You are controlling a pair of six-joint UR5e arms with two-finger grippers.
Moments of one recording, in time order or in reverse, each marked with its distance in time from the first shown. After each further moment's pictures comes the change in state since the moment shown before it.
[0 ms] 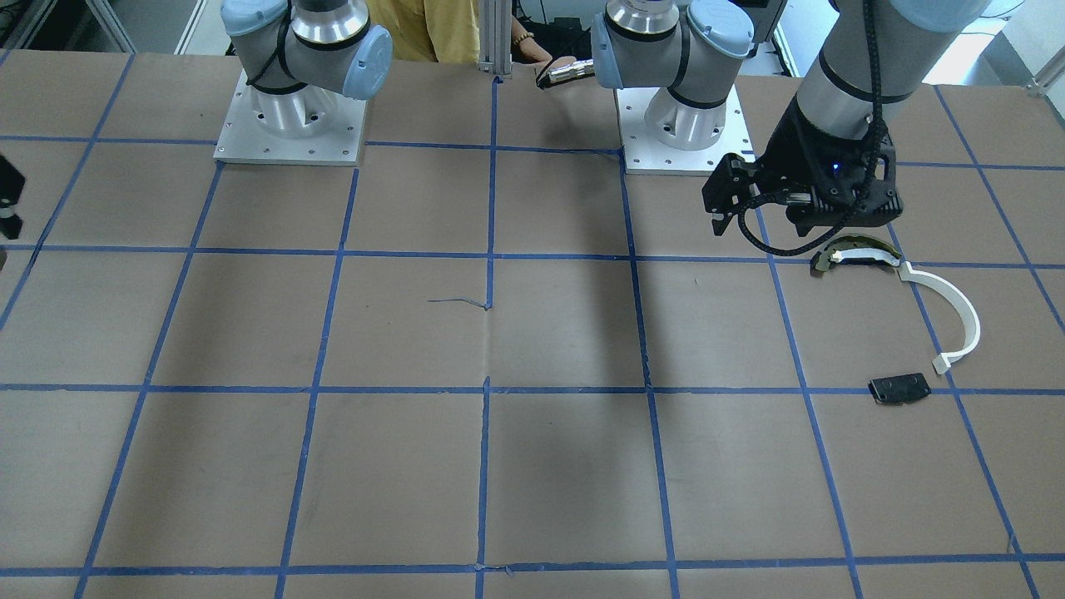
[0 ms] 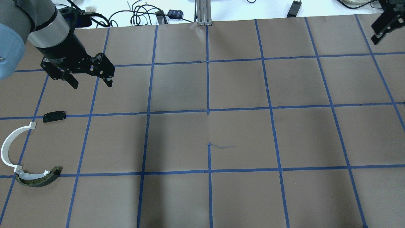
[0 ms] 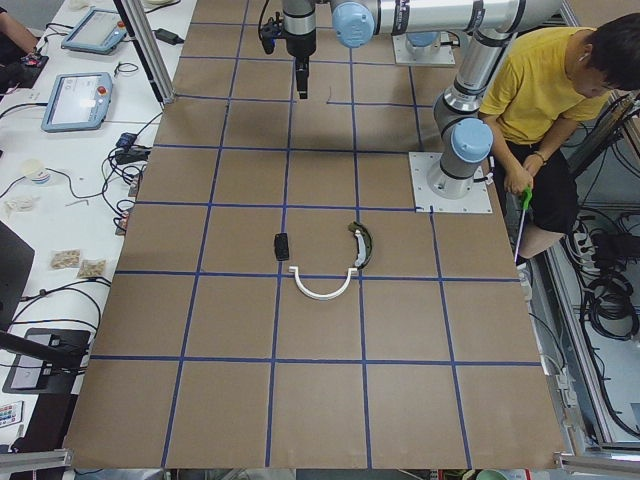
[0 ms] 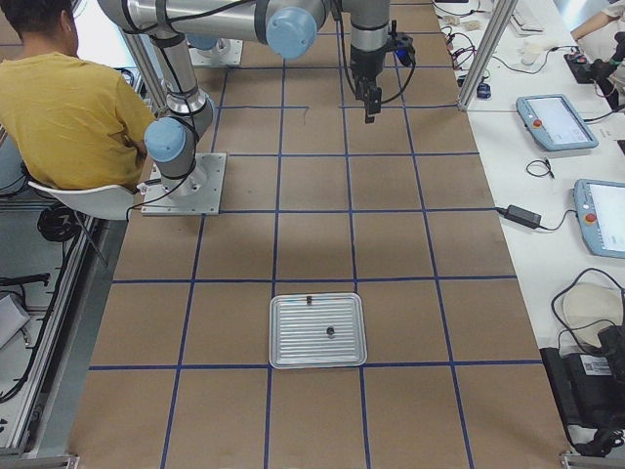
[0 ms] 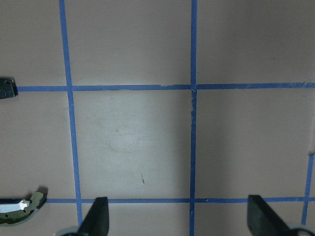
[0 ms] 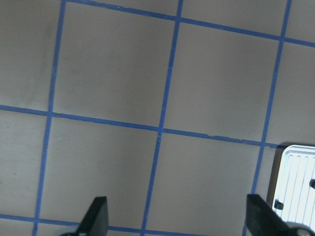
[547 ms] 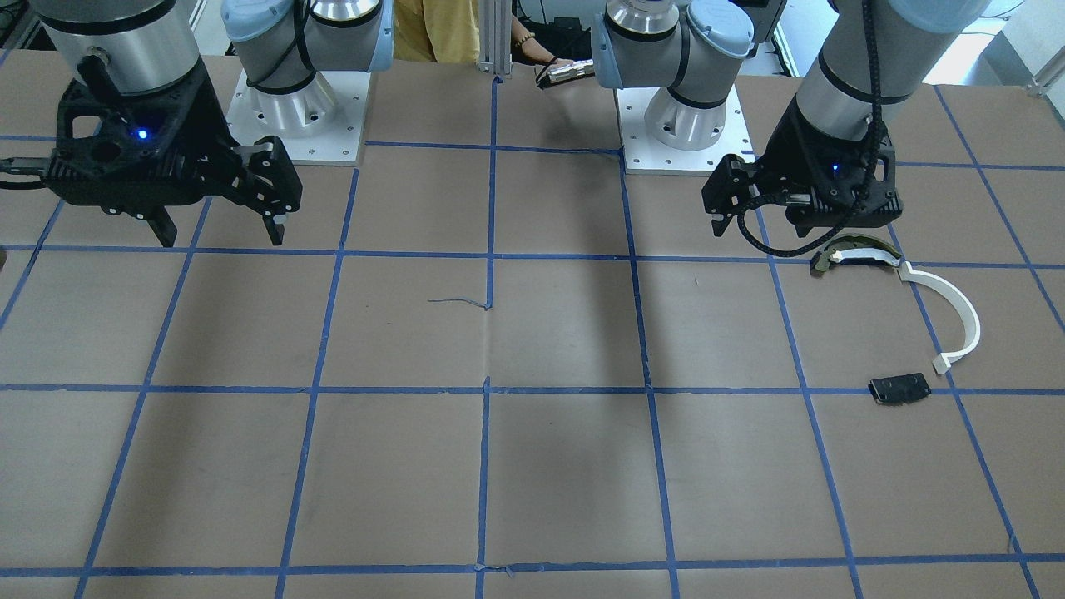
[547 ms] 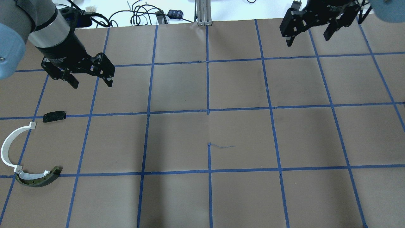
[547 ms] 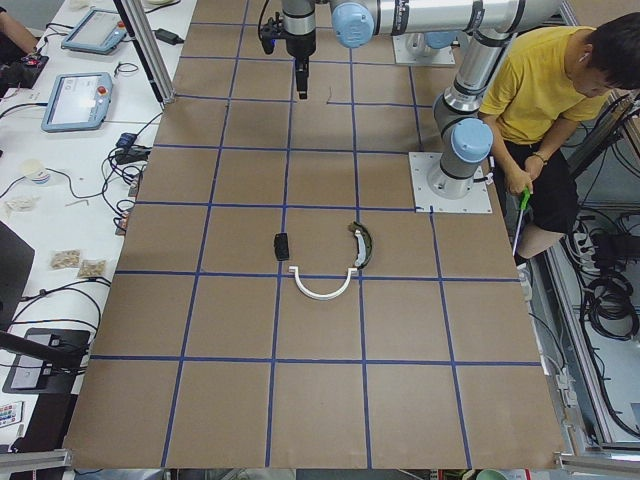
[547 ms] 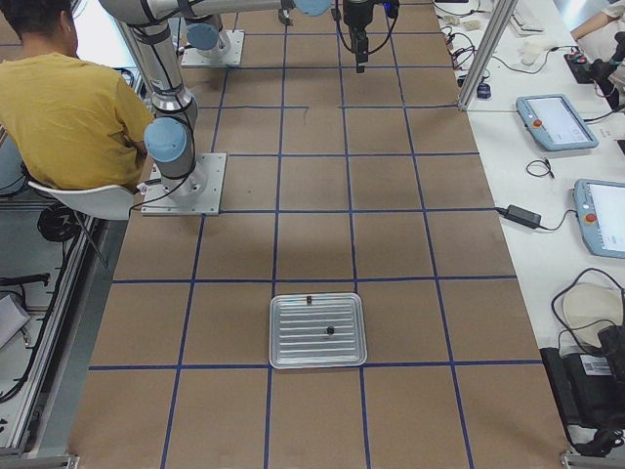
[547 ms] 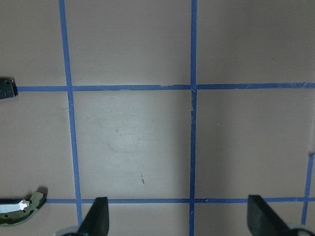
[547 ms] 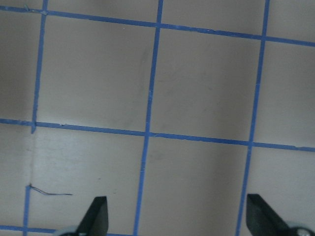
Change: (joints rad) left arm 0.000 -0.001 0.000 0.001 0.000 -0.001; right arm 0.393 -0.029 -0.004 -0.002 -0.006 0.417
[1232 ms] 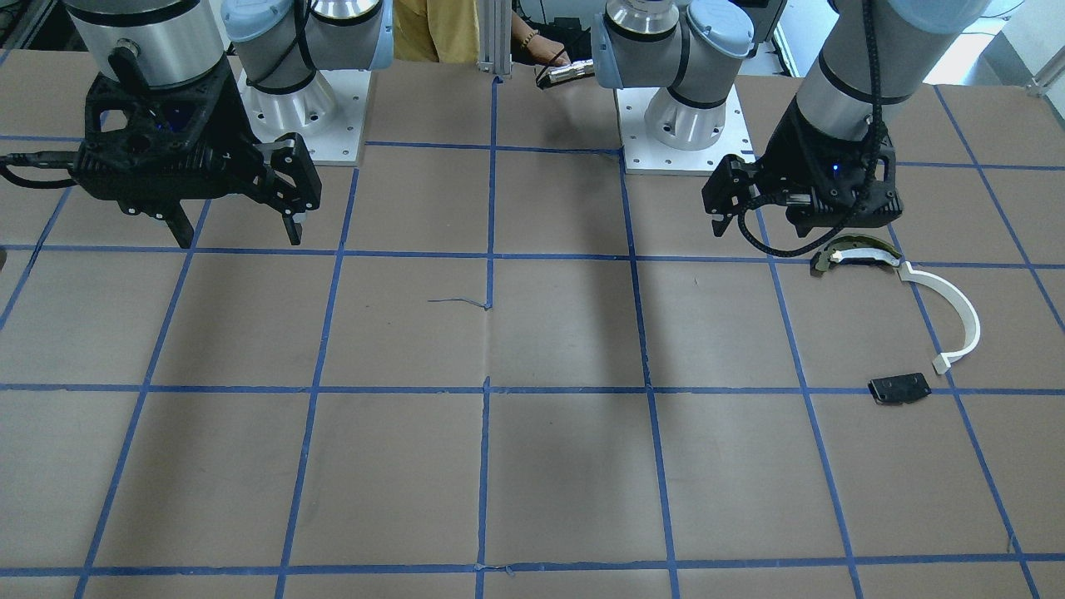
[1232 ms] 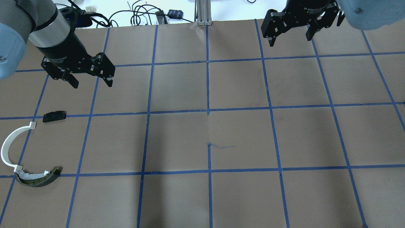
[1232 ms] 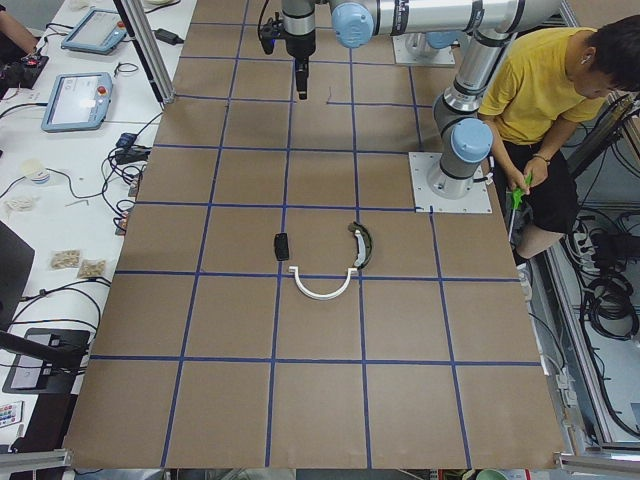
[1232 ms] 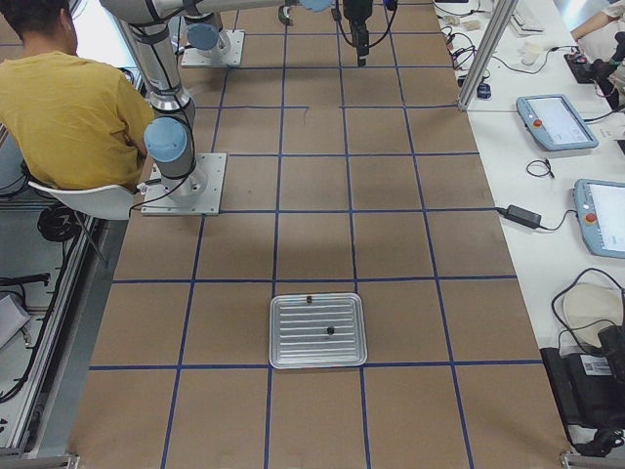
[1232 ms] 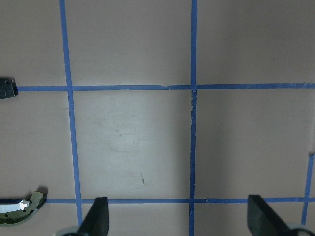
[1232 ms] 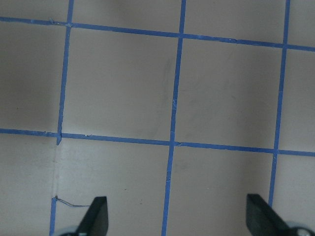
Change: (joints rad) left arm 0.000 0.000 0.000 0.000 0.000 -0.001; right arm 0.124 0.026 -0.001 -0.050 -0.003 0.153
